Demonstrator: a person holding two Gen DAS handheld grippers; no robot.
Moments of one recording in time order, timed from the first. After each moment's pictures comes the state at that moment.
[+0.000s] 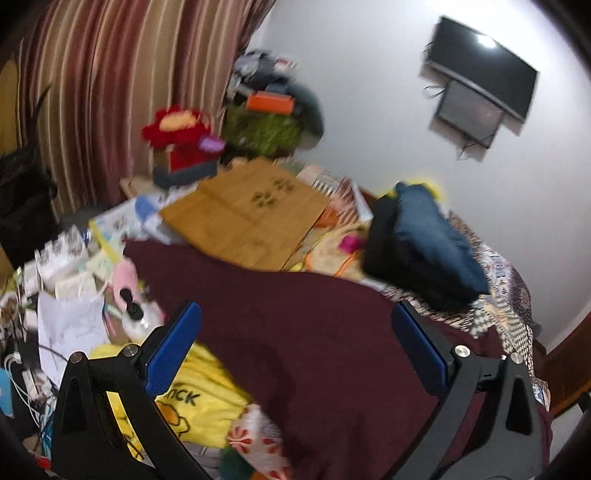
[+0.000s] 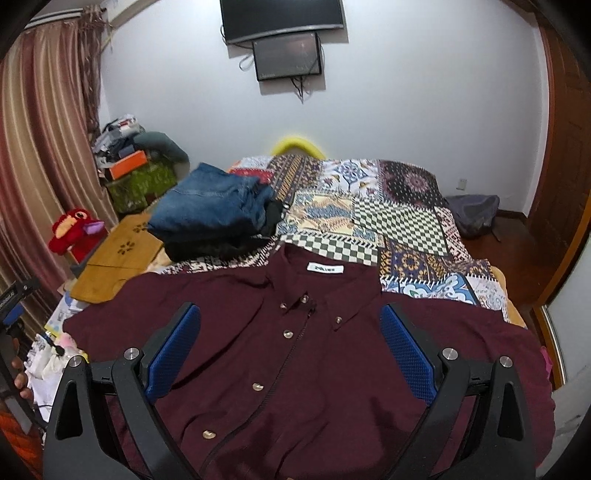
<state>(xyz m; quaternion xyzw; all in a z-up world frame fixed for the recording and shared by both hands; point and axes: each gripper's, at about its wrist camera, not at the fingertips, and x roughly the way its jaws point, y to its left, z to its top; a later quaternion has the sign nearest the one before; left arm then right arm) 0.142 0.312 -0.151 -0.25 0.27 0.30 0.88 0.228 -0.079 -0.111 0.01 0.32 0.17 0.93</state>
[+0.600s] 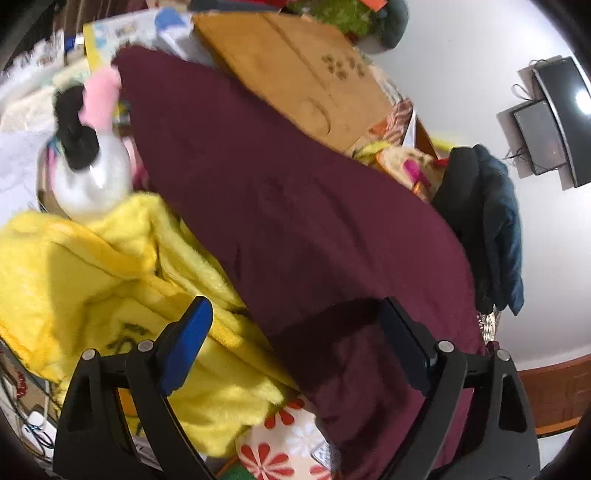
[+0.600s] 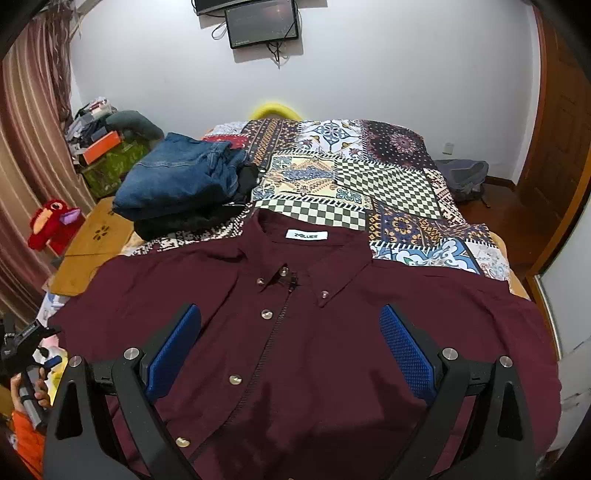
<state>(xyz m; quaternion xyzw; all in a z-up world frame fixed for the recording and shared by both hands) 0.157 0.412 -0.333 -0.51 0.38 0.23 0.74 0.261 -0.080 -0.133 0.01 0.38 0.13 0.91</state>
